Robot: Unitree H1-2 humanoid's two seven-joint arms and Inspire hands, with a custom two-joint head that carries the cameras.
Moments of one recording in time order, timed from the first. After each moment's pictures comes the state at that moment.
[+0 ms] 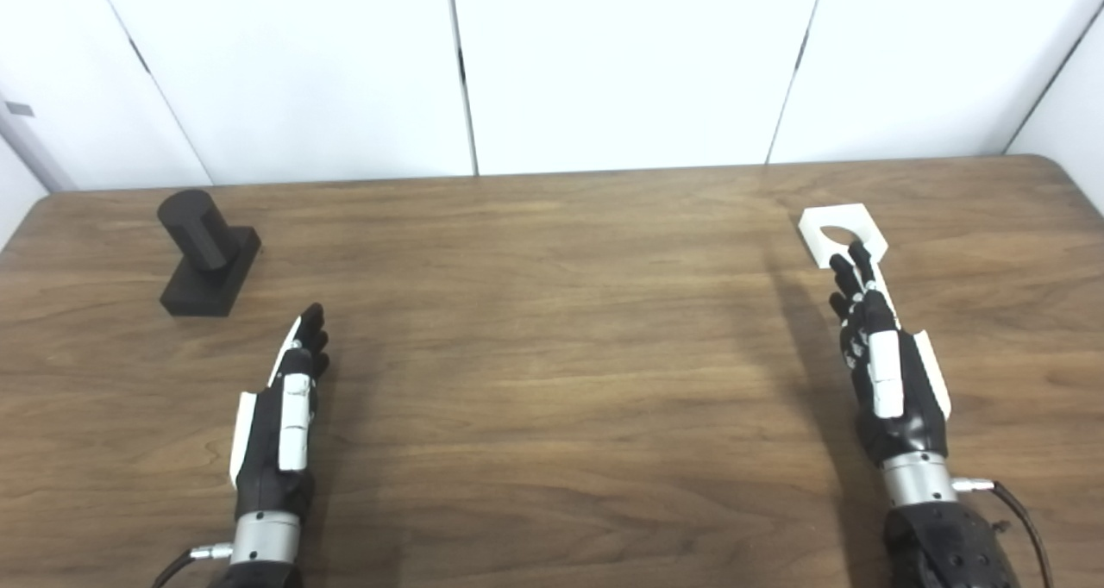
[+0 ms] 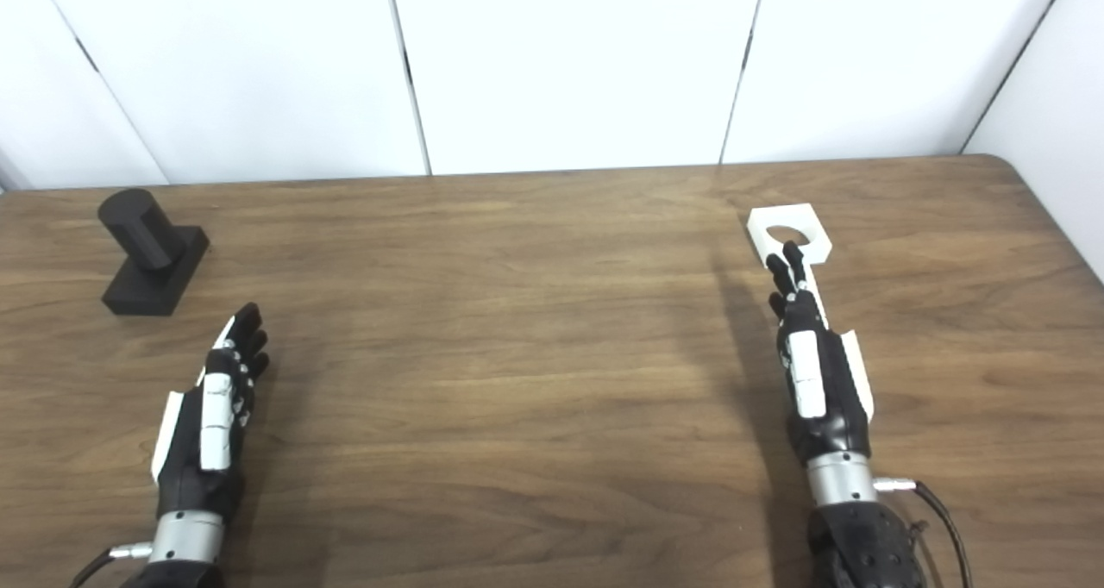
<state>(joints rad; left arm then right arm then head) 0.15 0.09 0.06 -0.13 -0.02 -0.06 -0.01 0.12 -0.12 -0.12 -0.11 0.10 -0.16 -0.01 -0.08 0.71</state>
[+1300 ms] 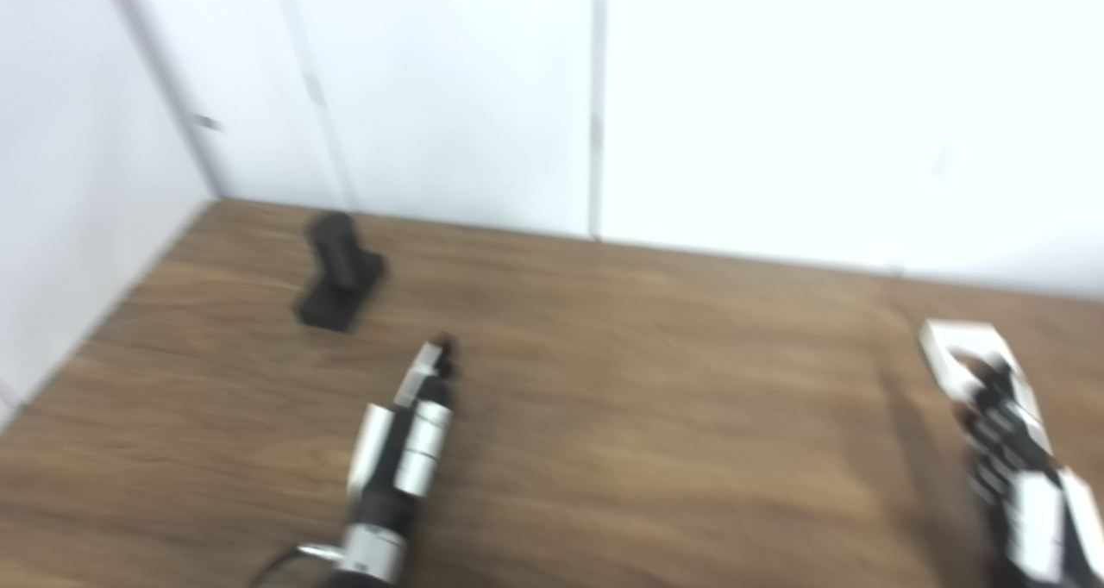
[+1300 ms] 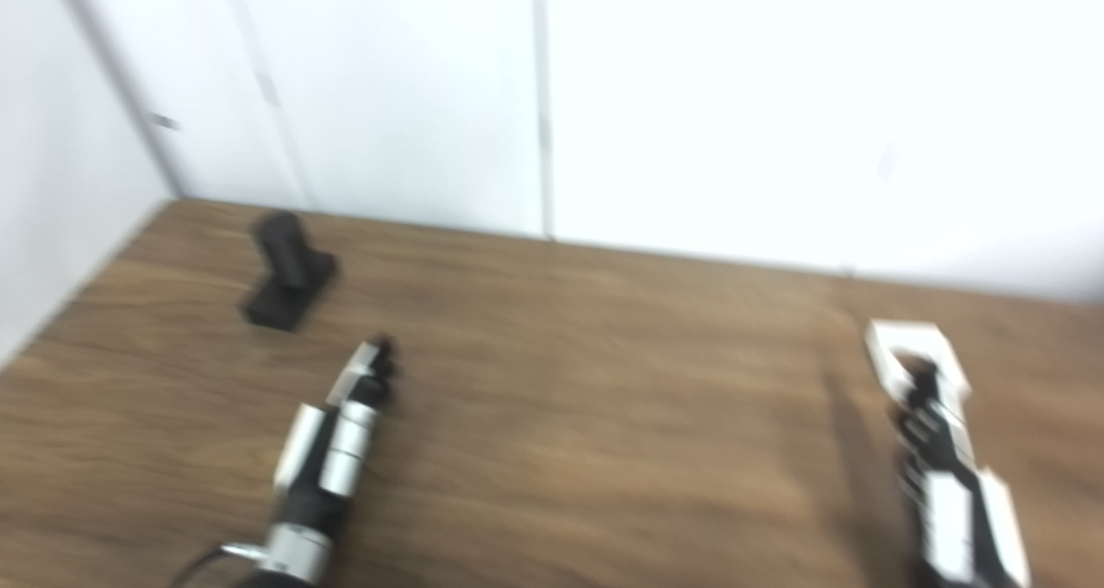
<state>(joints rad) 0.15 0.07 -0.01 -0.13 0.05 -0.09 0.02 0.10 -0.18 -0.15 -0.03 0.17 -0.29 0.08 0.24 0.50</state>
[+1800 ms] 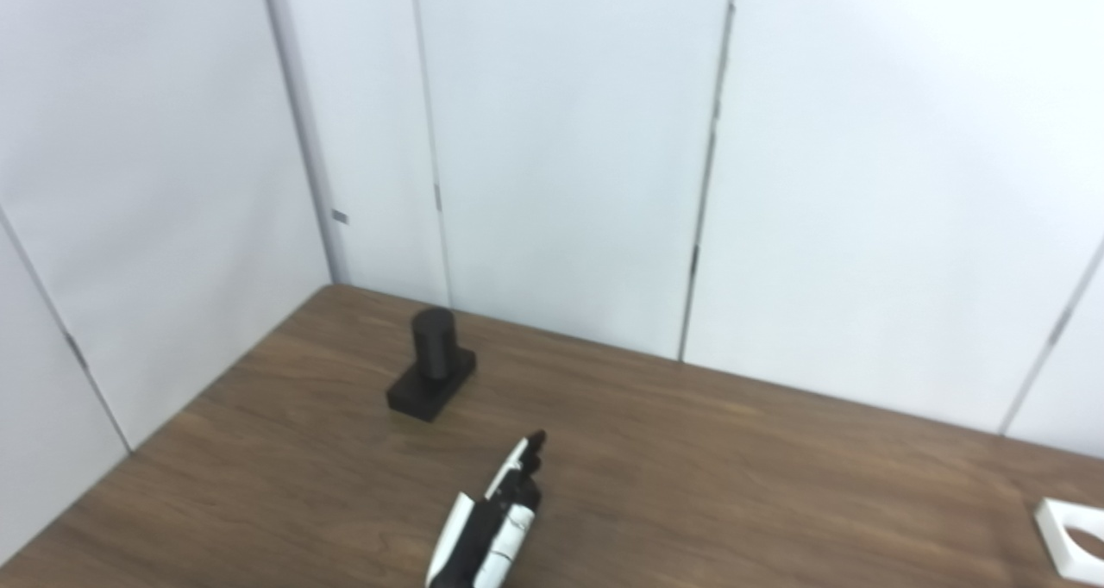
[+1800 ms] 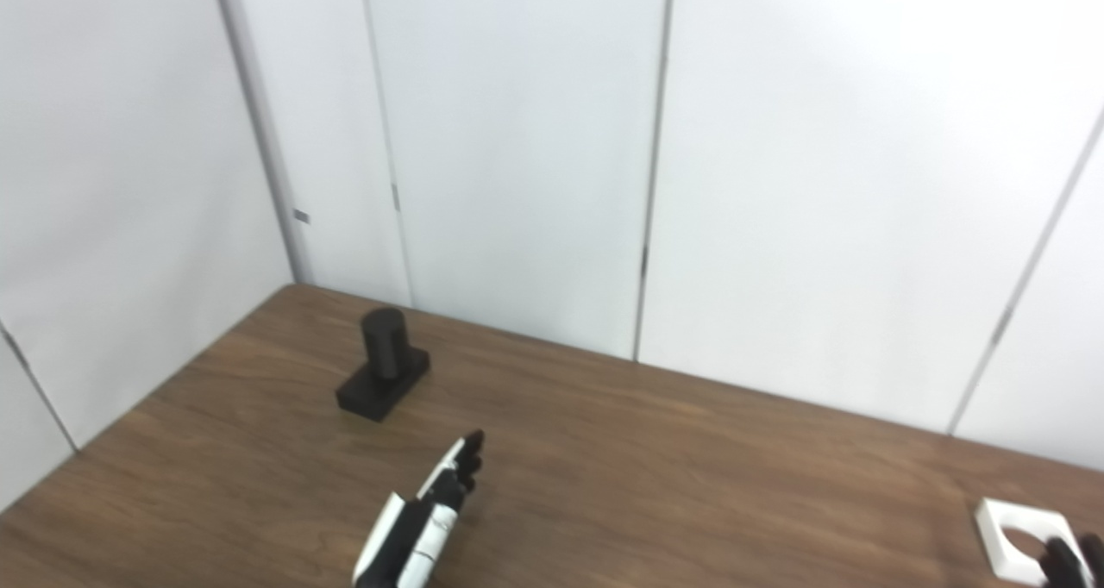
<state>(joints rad) 0.14 0.06 -0.03 -0.10 0.09 -0.14 0.04 0.06 -0.20 -0.17 0.03 0.22 -0.40 0.12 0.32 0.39</state>
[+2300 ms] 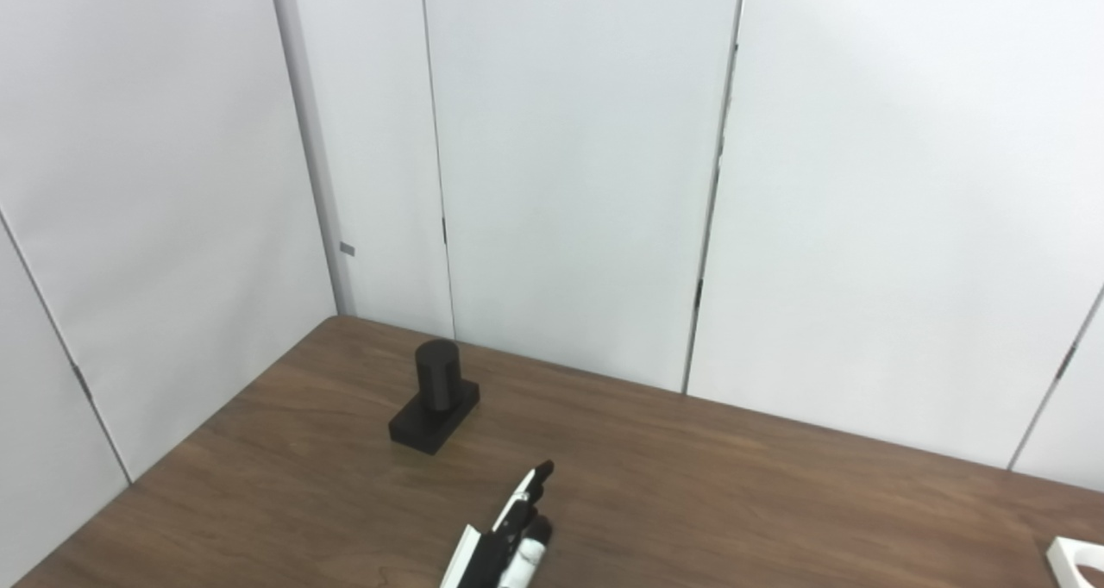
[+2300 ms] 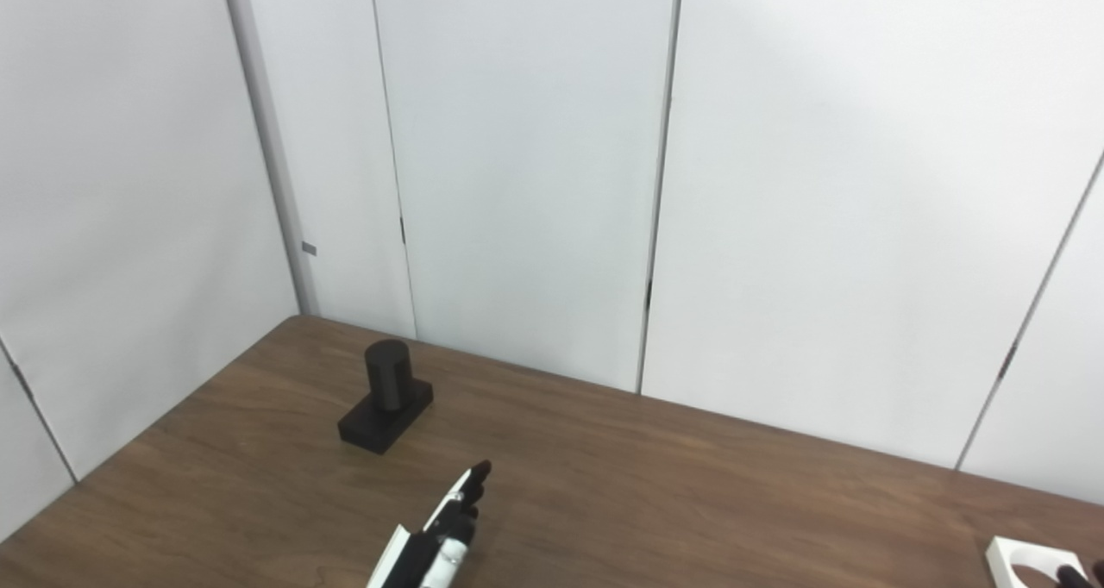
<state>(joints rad) 0.14 0.05 -0.04 -0.10 0.17 -0.15 0.07 0.05 -0.21 -0.18 0.06 0.21 -0.42 0.12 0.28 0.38</state>
